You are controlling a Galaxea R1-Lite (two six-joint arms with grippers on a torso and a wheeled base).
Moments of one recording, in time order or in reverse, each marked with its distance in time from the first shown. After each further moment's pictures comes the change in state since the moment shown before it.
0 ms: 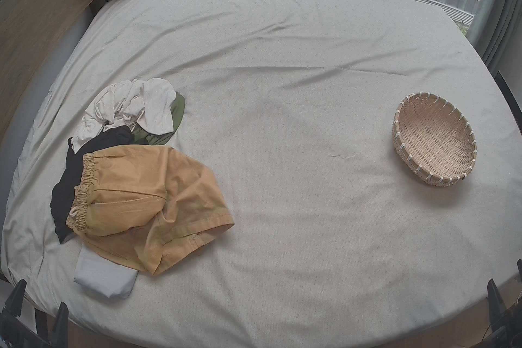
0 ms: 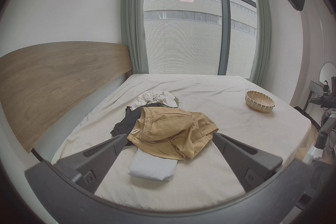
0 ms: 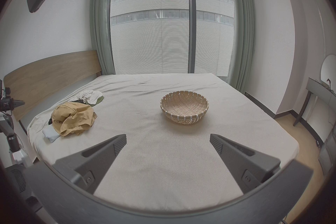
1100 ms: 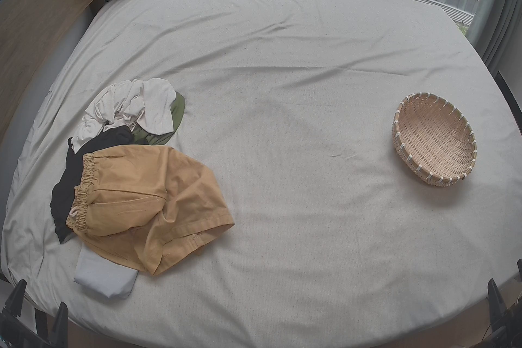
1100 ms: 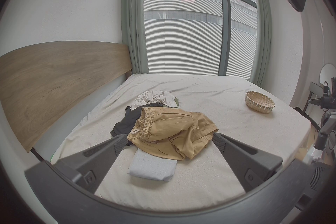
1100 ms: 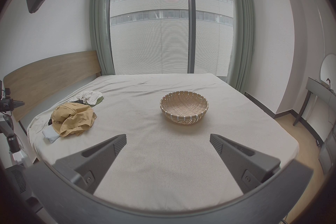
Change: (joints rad) left arm -0.001 0.000 0.000 0.000 0.001 -0.006; right arm -0.001 0.000 0.000 -0.002 0.000 0.002
